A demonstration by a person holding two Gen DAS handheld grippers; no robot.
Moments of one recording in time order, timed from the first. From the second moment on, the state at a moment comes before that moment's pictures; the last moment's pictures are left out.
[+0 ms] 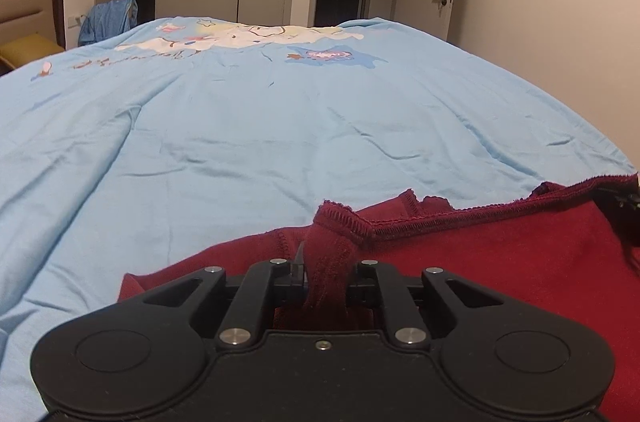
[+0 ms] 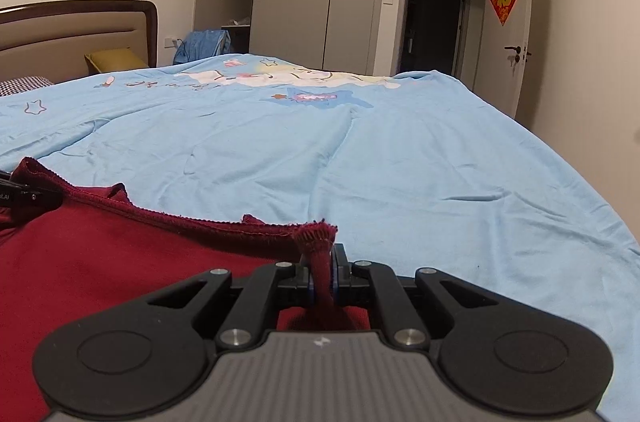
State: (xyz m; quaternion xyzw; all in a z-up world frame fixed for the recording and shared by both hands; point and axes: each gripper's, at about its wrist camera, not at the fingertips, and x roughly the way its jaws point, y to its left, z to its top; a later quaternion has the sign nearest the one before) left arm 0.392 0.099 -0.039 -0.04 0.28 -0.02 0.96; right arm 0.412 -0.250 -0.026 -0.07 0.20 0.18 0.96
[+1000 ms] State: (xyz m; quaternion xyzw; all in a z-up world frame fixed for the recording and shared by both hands) left arm 0.419 0.126 -0.047 -0.13 0.28 -0.04 0.95; right arm 0.442 -0.245 -0.044 -0.07 0.23 0.14 0.96
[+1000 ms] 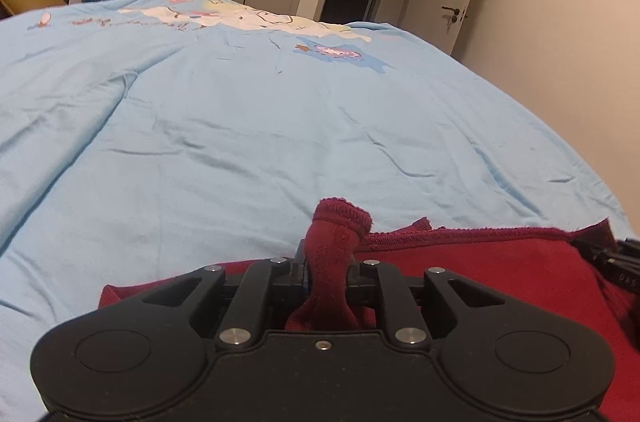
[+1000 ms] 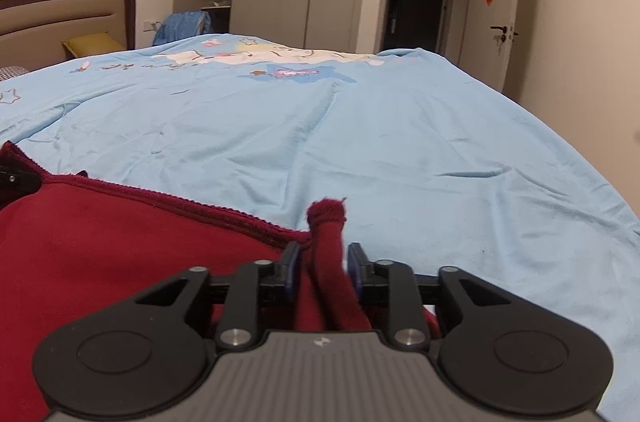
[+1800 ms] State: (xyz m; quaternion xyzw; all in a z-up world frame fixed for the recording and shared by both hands) left arm 0.360 0.079 -0.017 -0.03 0.19 -0.08 0.98; right arm 0.379 -0.227 -0.020 -0.16 0.14 0.25 0.94
